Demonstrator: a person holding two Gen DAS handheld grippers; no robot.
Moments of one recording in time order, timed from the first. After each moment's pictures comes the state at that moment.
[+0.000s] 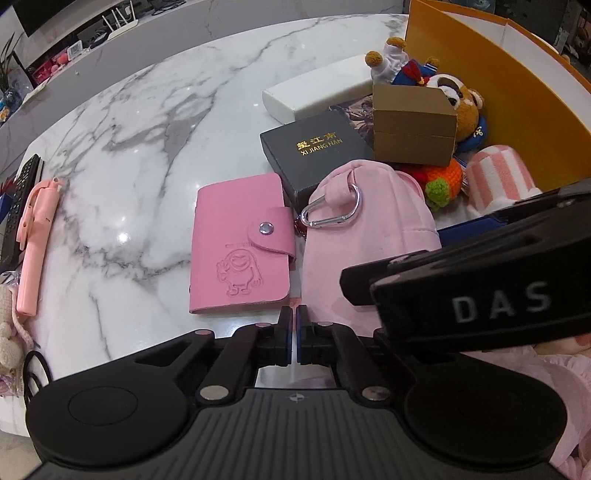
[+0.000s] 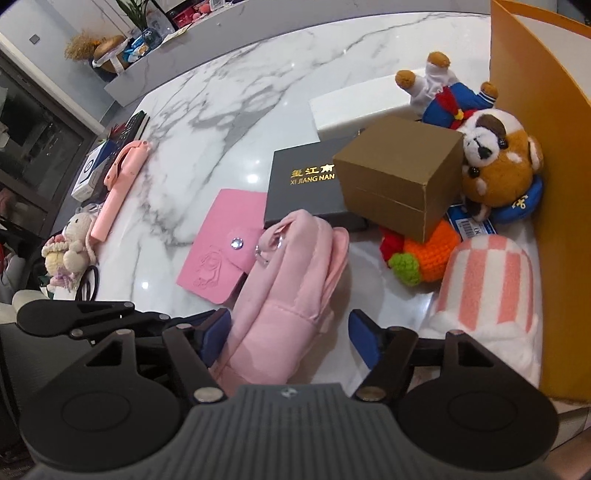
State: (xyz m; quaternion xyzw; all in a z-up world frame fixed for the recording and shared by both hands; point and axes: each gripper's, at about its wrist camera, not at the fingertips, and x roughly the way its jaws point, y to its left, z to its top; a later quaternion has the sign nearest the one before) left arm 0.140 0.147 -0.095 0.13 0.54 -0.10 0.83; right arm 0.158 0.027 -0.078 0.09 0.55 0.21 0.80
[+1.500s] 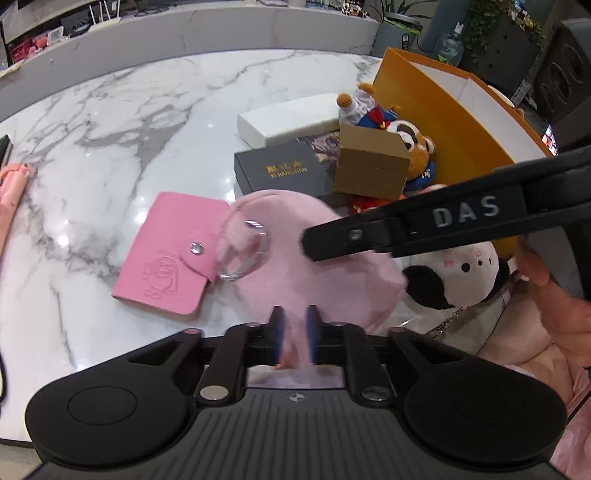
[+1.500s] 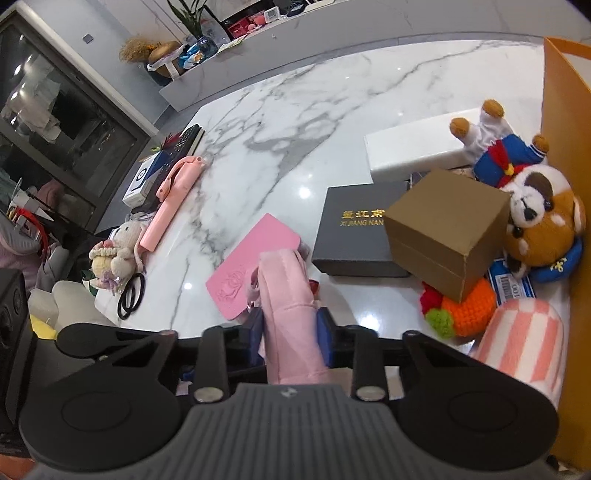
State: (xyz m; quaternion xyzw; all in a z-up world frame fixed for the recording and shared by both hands) left arm 0.128 0.175 -0.077 0.02 0.51 -0.18 0.84; right arm 0.171 0.022 -0.062 0.10 0.51 0.30 0.80
